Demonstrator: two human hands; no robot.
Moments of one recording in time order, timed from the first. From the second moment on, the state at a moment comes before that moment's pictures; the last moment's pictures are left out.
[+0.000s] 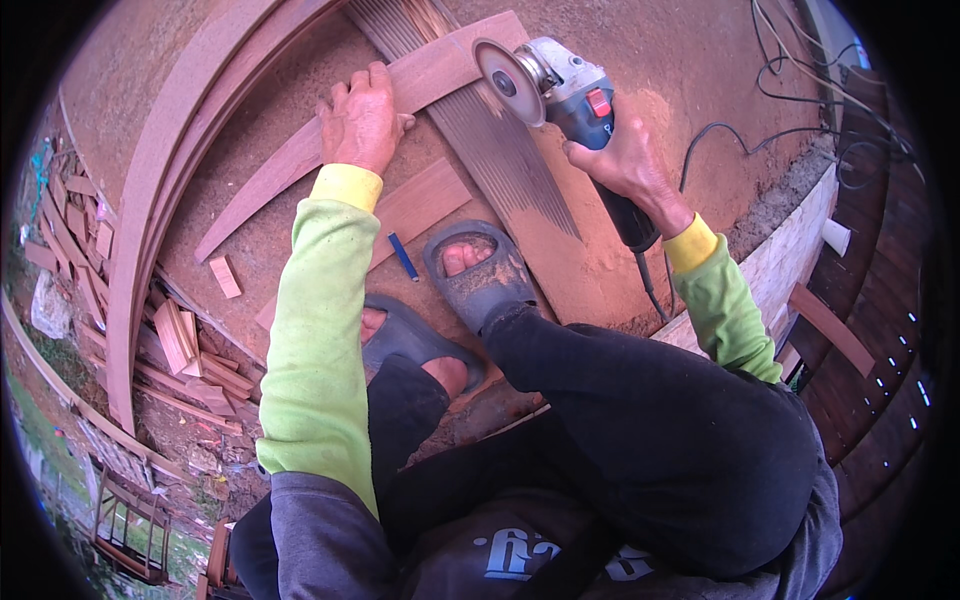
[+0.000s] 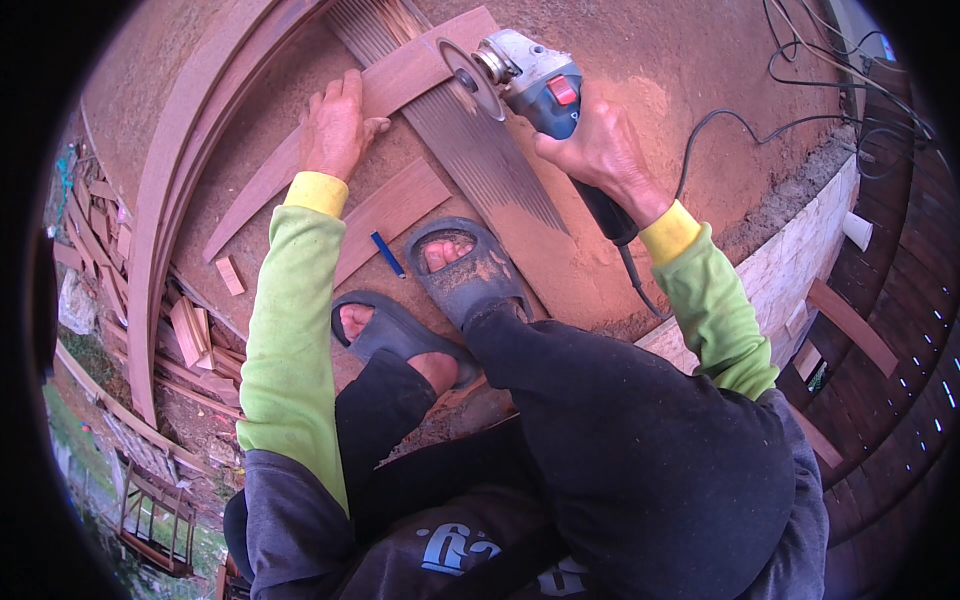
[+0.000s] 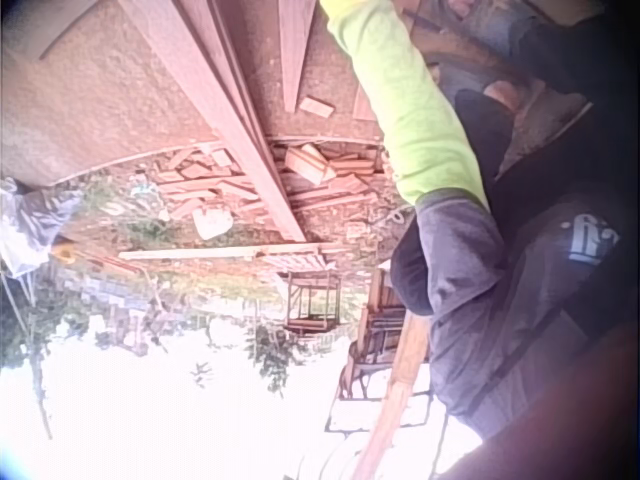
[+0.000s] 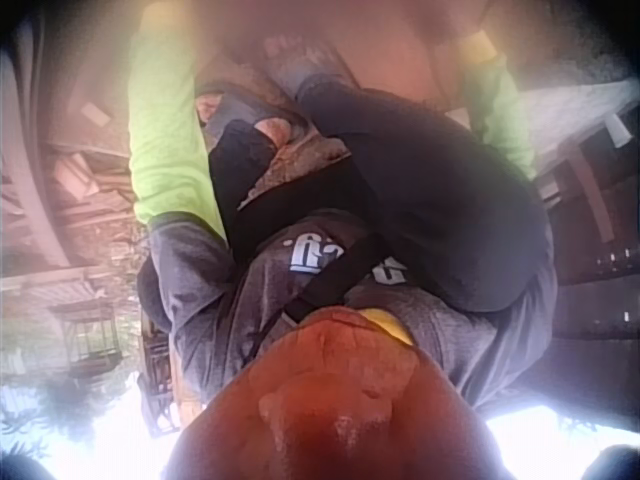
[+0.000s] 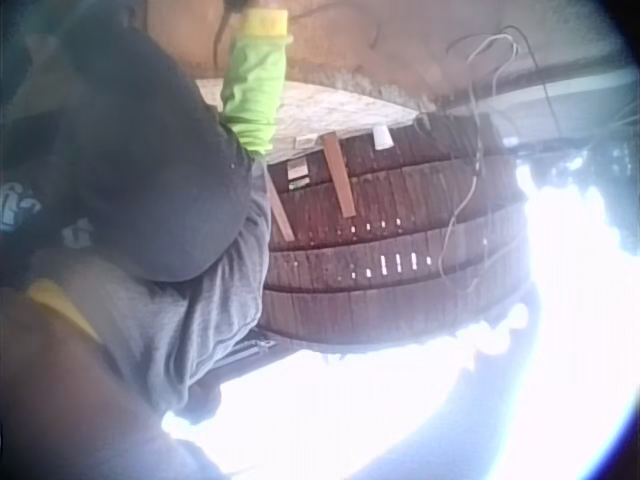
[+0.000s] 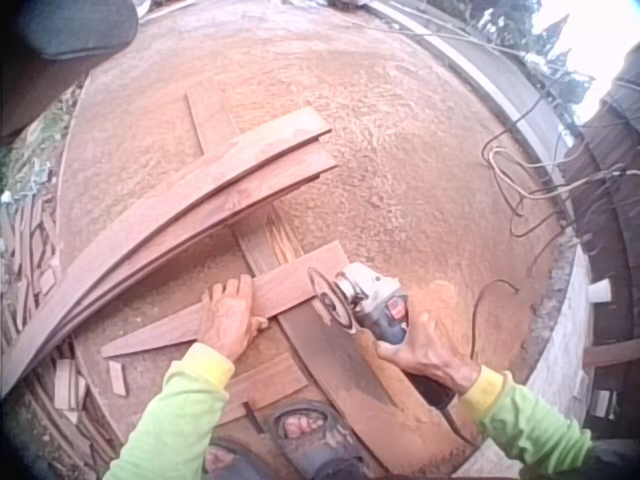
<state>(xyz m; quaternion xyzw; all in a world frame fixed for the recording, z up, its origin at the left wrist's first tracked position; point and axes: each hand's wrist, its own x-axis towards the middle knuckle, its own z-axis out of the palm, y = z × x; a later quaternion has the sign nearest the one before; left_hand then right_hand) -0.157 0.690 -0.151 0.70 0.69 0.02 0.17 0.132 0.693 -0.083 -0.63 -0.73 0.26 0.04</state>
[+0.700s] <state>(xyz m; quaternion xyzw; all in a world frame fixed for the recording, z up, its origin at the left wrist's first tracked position) -0.159 0.689 -0.152 0.71 0.69 0.03 0.16 0.123 0.695 -0.081 -0.64 -0.72 0.26 0.04</state>
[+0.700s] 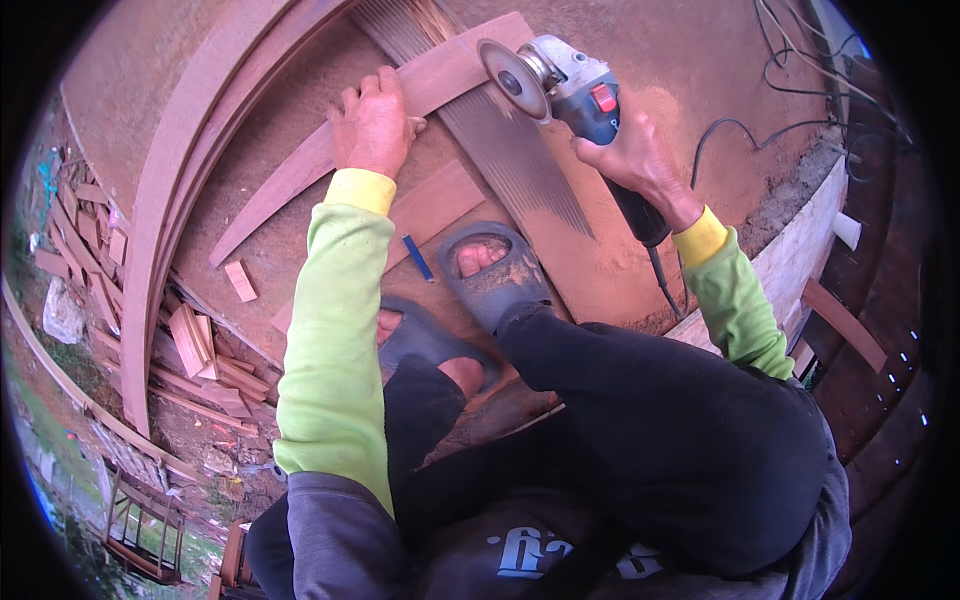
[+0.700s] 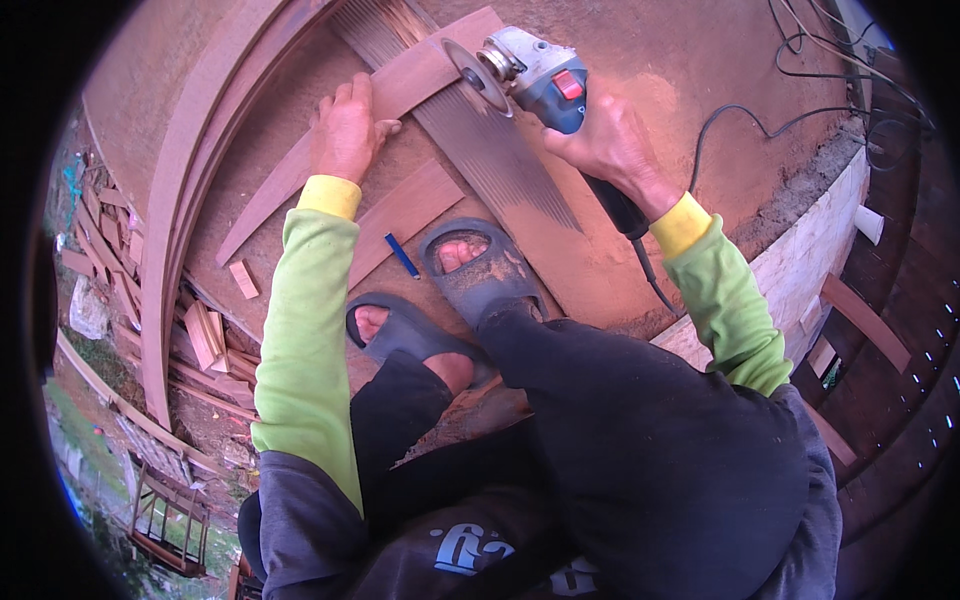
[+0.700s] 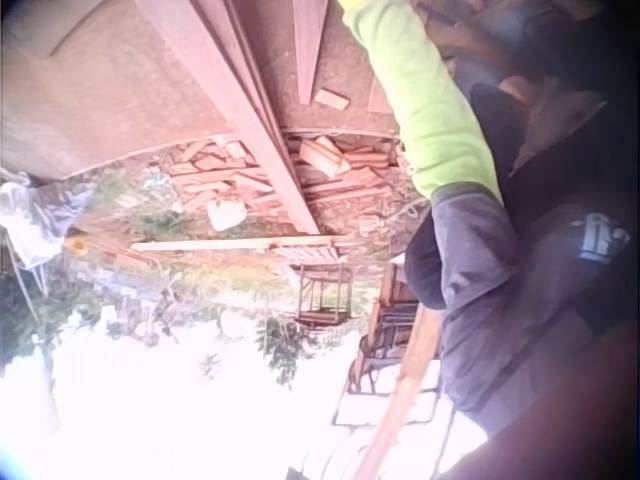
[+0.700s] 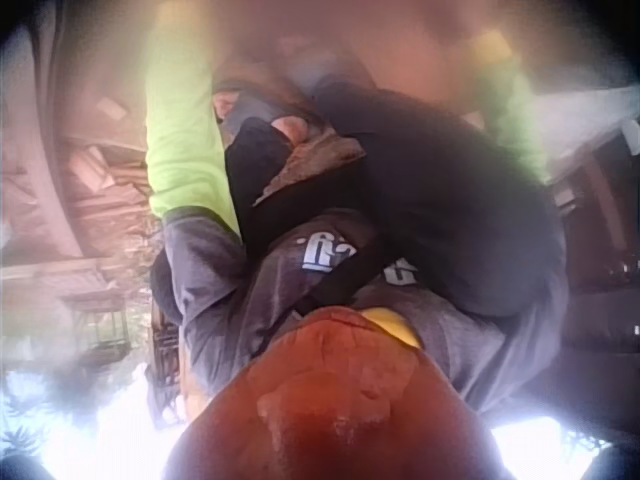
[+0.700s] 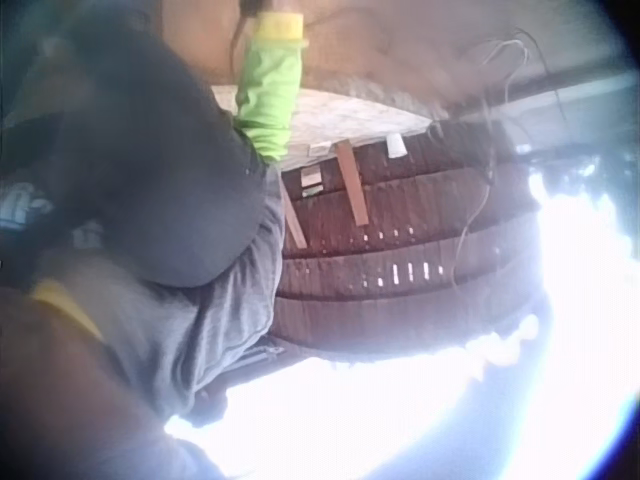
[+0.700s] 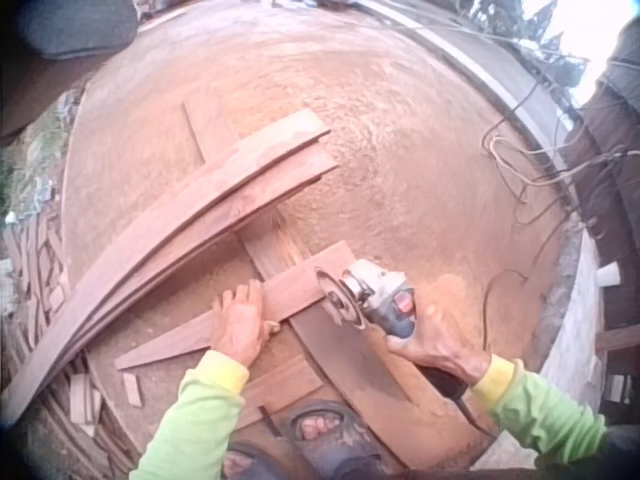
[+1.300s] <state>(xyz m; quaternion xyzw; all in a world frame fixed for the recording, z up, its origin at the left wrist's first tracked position) -0.158 0.691 -0.152 0.71 0.69 0.03 0.16 0.121 0.697 -0.078 -0.65 -0.72 0.26 0.04</state>
